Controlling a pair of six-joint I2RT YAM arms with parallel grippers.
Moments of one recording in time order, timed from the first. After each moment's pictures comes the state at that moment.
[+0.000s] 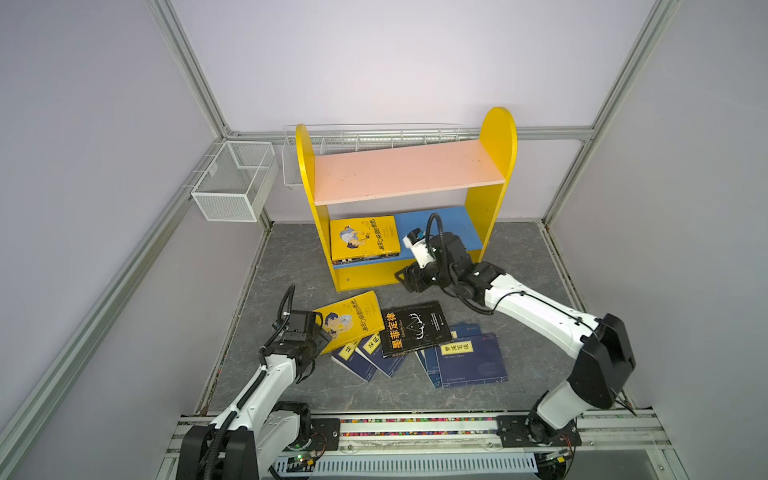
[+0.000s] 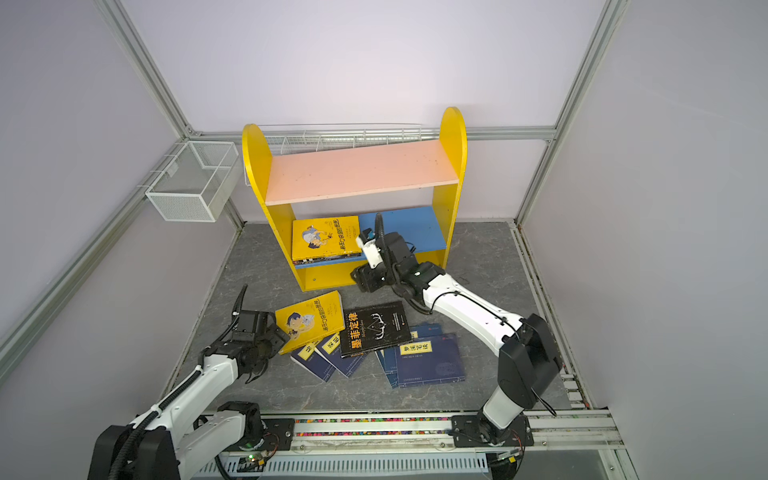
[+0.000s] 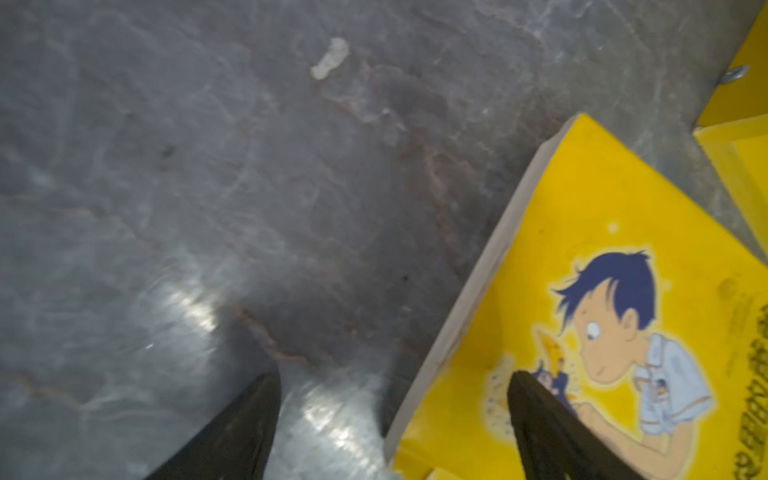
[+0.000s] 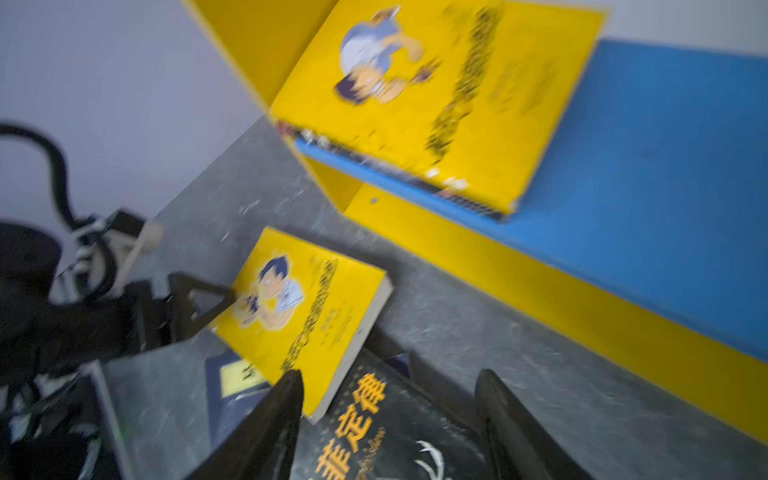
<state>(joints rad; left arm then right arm) -0.15 1.04 0.41 -0.46 -0.08 -0.93 0.79 1.67 1.36 -0.36 -0.21 0.18</state>
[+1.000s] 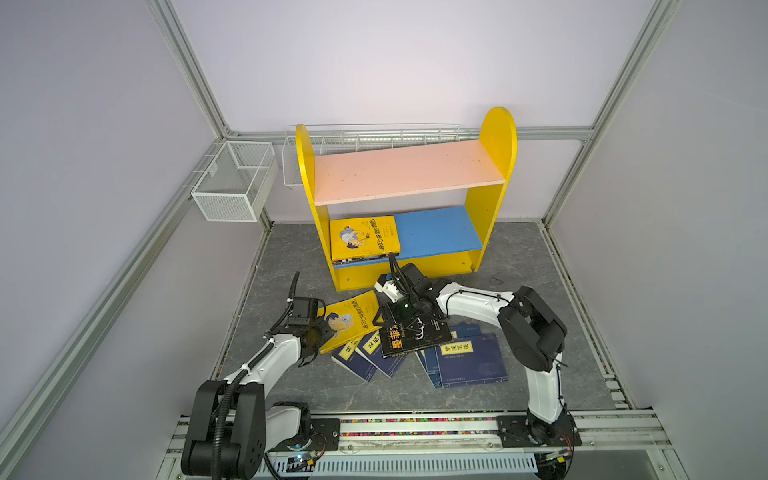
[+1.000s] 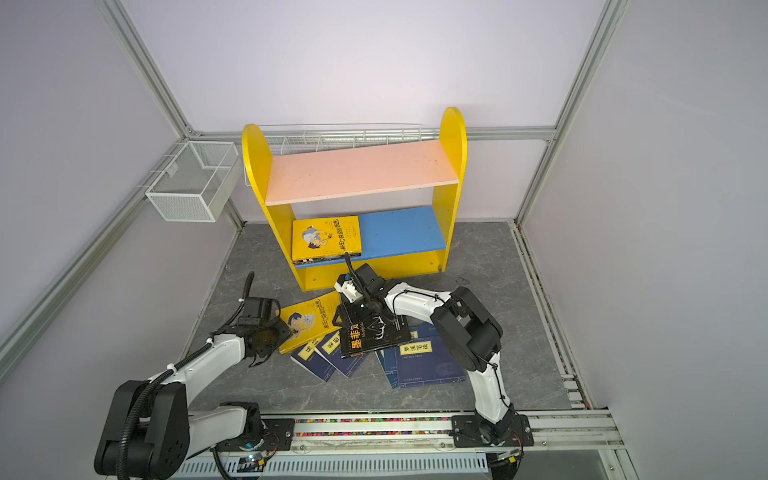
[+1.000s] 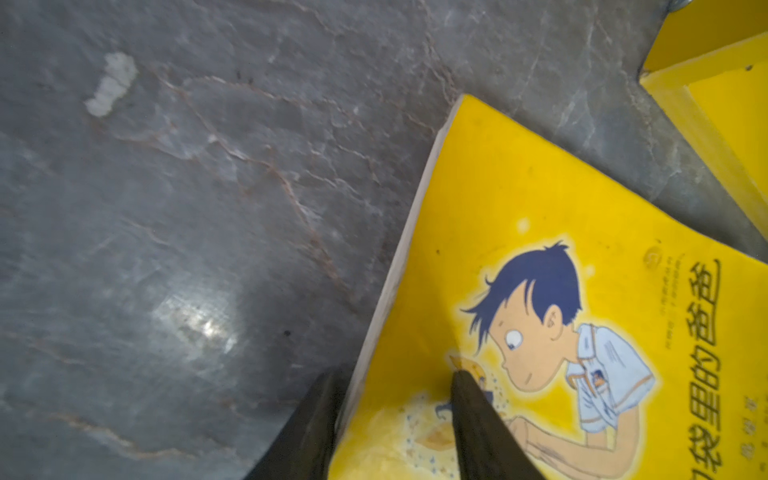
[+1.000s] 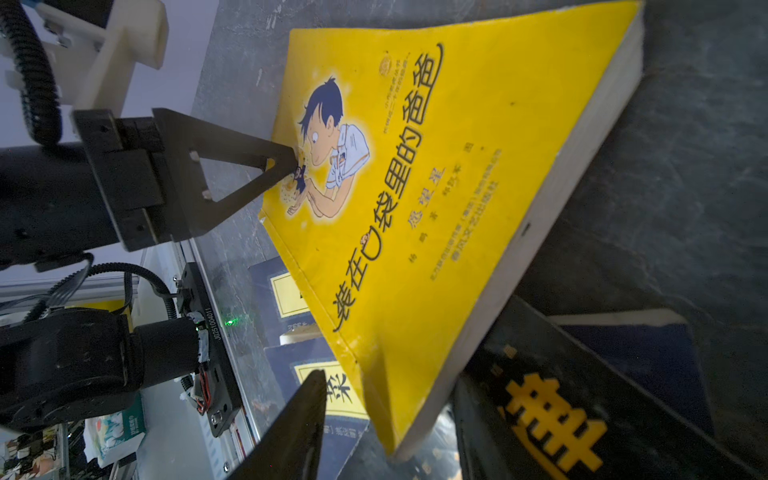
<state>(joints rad) -0.14 1.22 0.49 -0.37 0.02 -0.80 0.82 2.01 1.36 -0.30 -0.56 0.39</state>
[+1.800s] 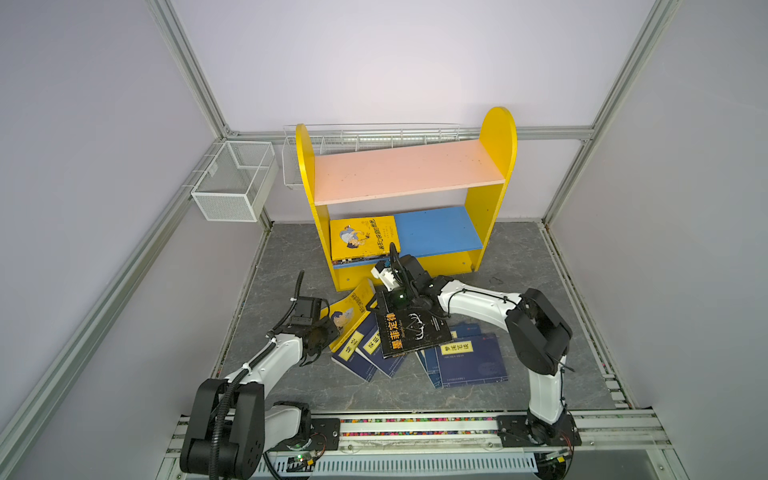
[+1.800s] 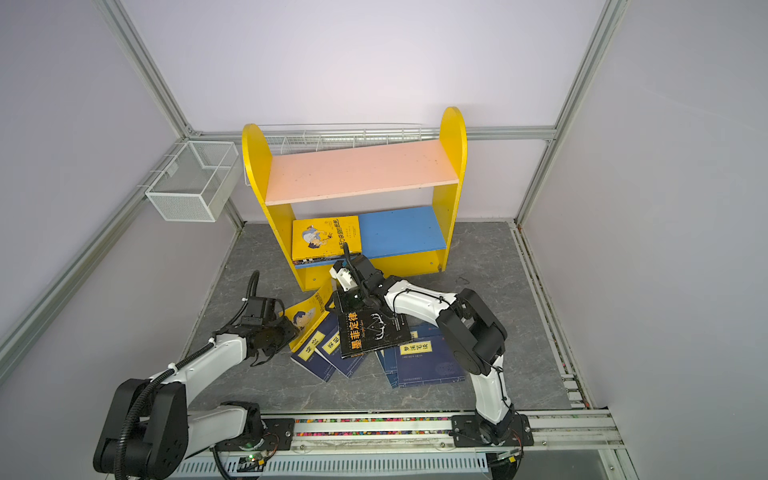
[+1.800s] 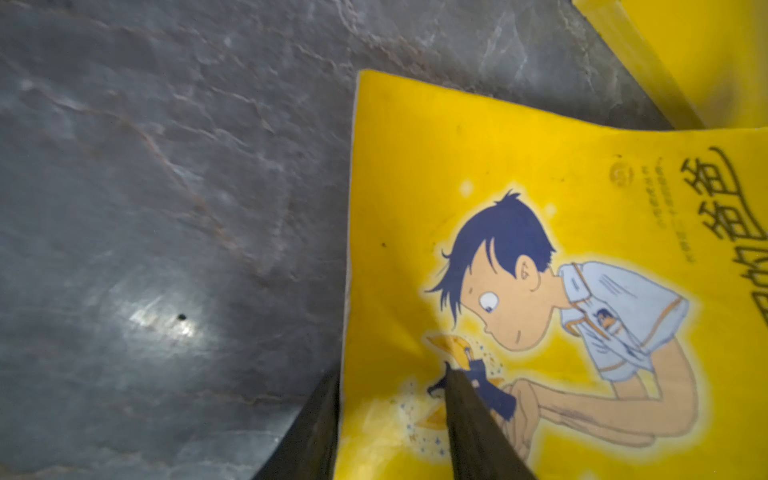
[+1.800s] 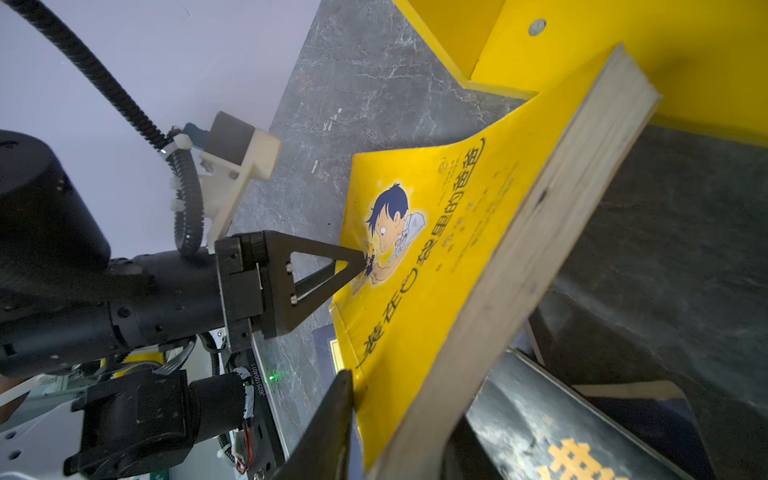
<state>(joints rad) -0.18 1.22 0.49 -0.34 0.13 -0.76 0.84 1.97 1.40 -0.18 -0.50 0.53</state>
